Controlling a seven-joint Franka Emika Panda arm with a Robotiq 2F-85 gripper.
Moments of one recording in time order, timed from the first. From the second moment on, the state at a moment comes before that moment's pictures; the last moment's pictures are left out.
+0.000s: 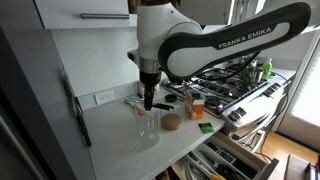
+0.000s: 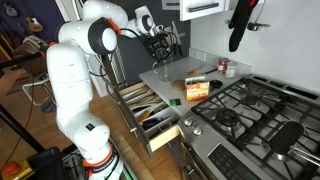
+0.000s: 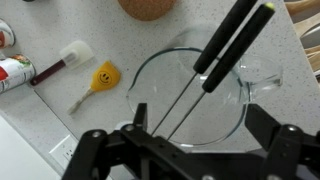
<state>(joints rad) 0.27 0.24 0.23 -1.60 -0.35 2.07 -0.22</state>
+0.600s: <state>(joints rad) 0.27 0.17 0.23 -1.61 -0.28 2.11 -0.13</state>
